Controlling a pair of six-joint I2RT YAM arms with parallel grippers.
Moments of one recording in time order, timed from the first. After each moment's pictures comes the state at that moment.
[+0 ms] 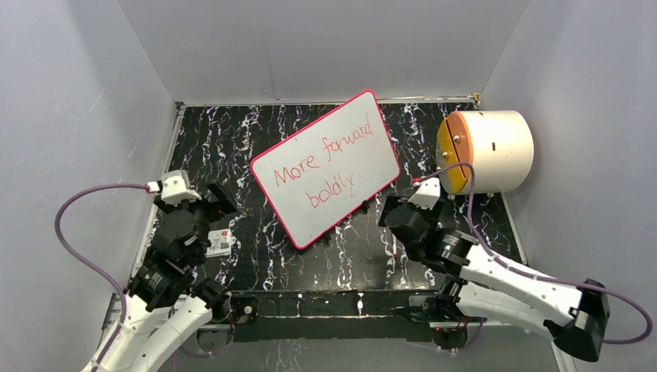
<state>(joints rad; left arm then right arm) -0.57 0.43 0.73 -0.49 -0.70 -0.31 1.02 0.86 0.57 -0.51 0.87 0.78</state>
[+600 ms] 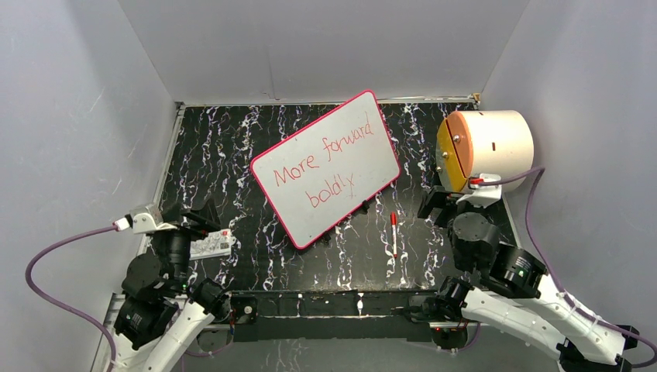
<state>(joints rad) -0.57 0.07 0.68 -0.48 -0.61 -0.25 1.02 0.46 0.79 -0.65 1.00 0.41</state>
